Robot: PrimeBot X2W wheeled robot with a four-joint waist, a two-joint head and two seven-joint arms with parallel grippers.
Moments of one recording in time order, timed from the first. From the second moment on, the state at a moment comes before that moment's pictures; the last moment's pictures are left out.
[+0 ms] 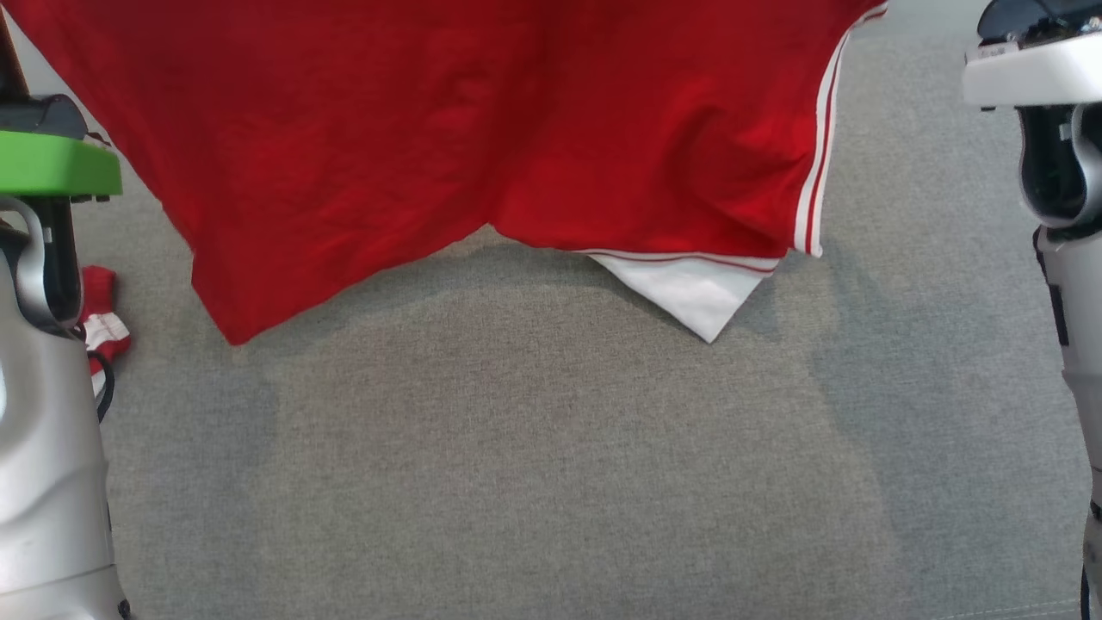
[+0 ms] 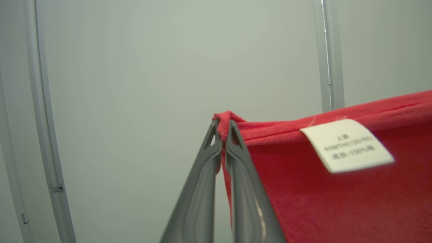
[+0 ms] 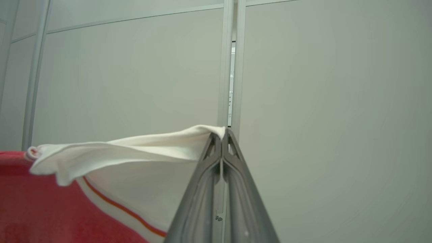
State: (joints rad) left arm -0.78 0.24 0.10 0.33 -0.14 -0.12 -0.25; right arm -0.86 -0.32 0.12 0.19 0.36 0.13 -0.26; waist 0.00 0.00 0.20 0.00
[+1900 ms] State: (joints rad) left arm -0.44 0.04 0.22 0.43 -0.13 -0.08 -0.26; right arm -0.42 -0.20 -0.04 0.17 0.40 0.13 -0.26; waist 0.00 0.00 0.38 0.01
